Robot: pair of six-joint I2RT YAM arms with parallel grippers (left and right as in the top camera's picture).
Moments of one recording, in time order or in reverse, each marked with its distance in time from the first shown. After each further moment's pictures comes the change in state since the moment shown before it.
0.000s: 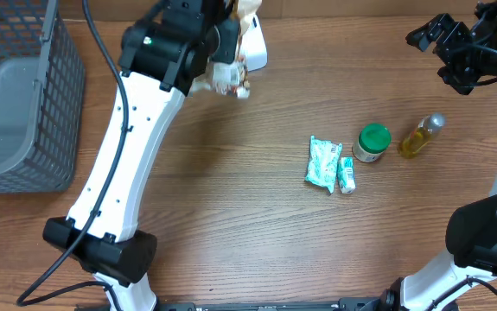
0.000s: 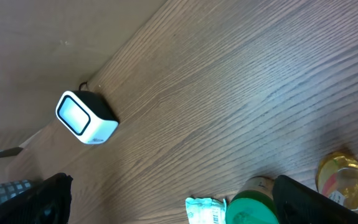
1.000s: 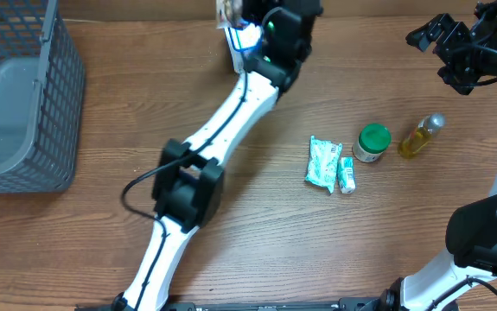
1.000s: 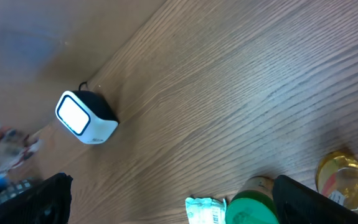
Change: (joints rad) left arm -0.185 0.548 0.003 1.228 -0.826 0.784; right arm 0.000 0.000 0.000 -0.001 0.000 0.001
